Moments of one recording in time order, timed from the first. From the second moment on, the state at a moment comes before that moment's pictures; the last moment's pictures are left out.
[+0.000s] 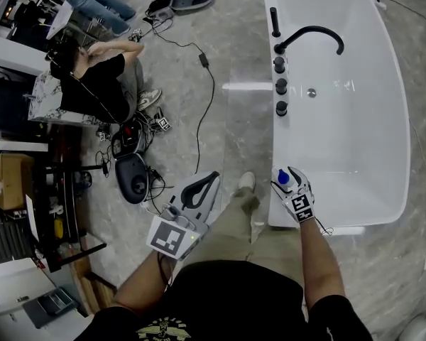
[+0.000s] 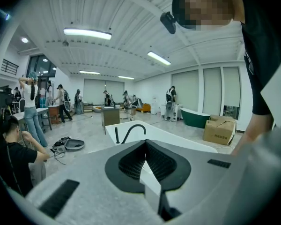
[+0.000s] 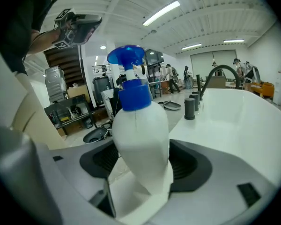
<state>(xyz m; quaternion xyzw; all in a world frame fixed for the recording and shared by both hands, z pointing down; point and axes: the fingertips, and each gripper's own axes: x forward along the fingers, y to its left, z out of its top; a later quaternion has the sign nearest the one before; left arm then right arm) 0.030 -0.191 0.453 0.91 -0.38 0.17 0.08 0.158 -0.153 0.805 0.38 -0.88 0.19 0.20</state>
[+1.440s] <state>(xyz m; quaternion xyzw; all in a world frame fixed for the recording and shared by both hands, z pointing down) 0.215 -0.240 0.330 0.99 -0.09 0.05 0.03 0.319 -0.093 0.359 0.73 -0.68 0.05 -0.03</state>
